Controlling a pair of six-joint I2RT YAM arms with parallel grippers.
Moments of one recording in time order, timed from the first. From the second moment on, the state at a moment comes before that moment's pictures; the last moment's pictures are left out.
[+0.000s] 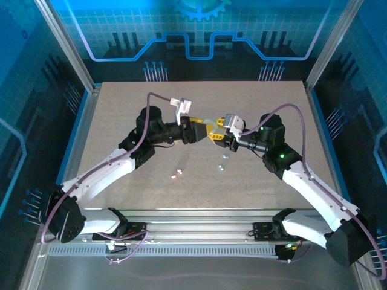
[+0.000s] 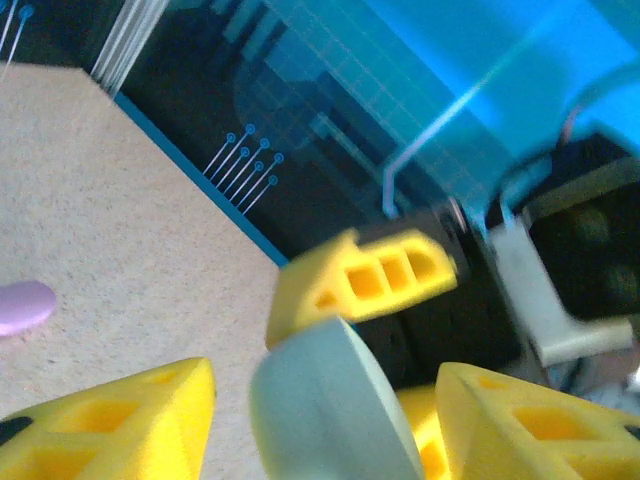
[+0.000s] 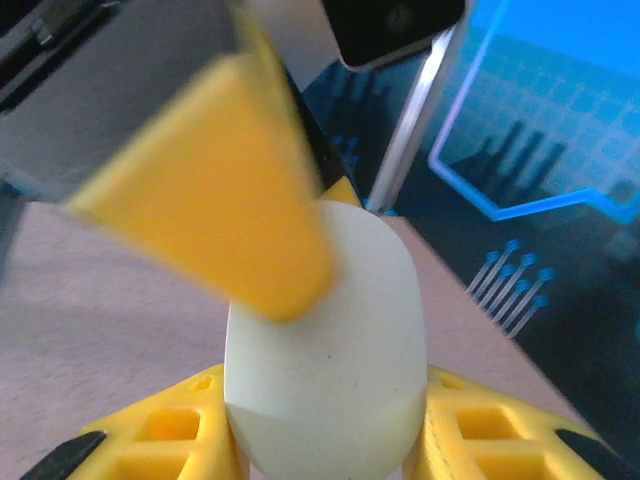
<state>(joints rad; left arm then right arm) -0.58 1.28 0.97 0.23 0.66 -0.59 0.47 1.08 0.88 0.01 -0.66 -0.39</state>
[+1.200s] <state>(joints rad) -0.58 1.14 0.86 0.14 0.77 0.12 0.44 1.24 1.16 -0.55 -1.02 -0.59</state>
